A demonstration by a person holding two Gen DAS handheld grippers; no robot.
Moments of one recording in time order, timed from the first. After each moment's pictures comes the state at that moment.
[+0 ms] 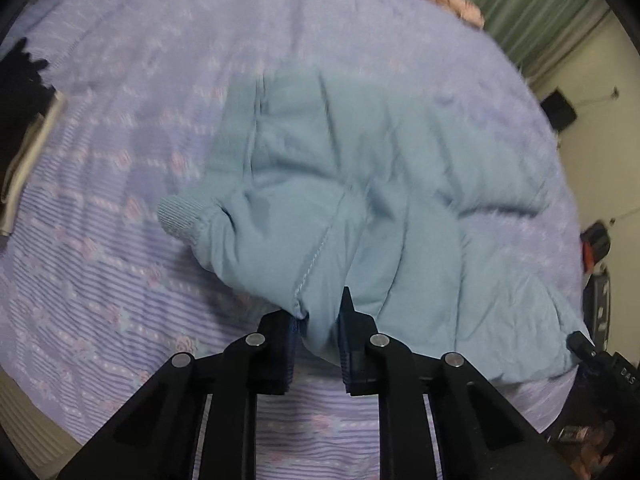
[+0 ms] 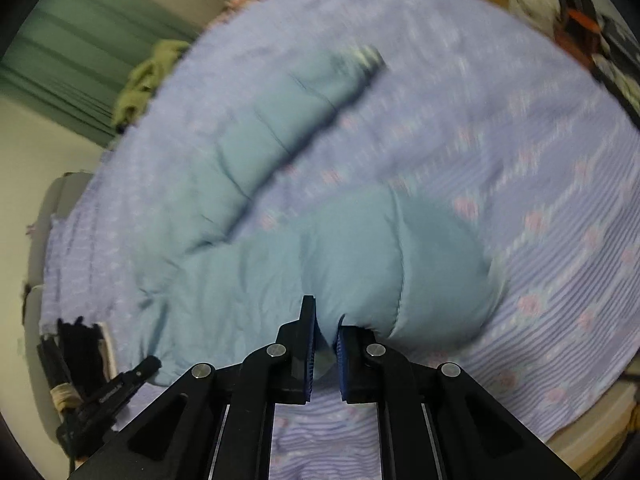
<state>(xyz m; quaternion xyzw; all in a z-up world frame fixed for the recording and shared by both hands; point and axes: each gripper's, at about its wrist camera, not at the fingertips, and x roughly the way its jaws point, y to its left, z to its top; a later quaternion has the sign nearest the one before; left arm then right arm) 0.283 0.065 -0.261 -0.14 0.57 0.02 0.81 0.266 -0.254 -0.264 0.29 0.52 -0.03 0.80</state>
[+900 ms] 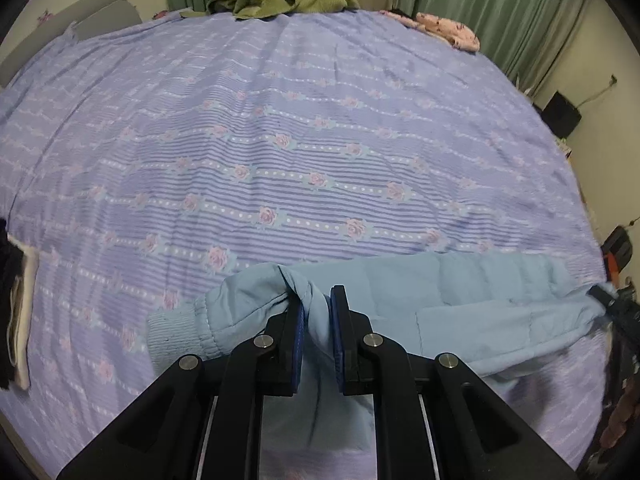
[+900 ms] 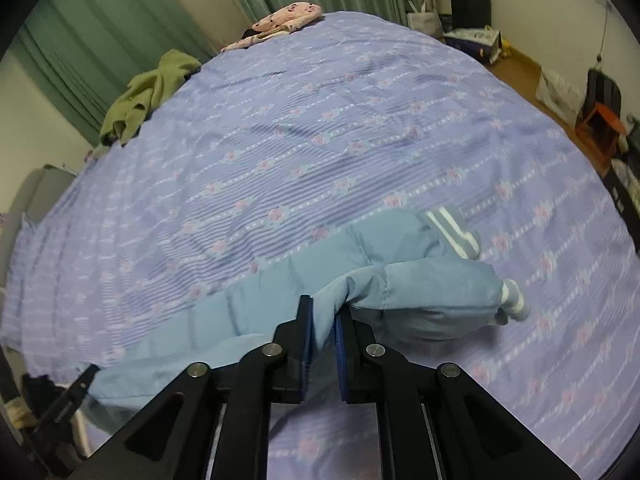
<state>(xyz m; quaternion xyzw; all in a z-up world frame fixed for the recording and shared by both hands) 0.474 0.069 -0.256 -0.05 0.53 0.02 0.84 0.465 -0.246 -0.251 0.18 0.49 -0.07 0.85</state>
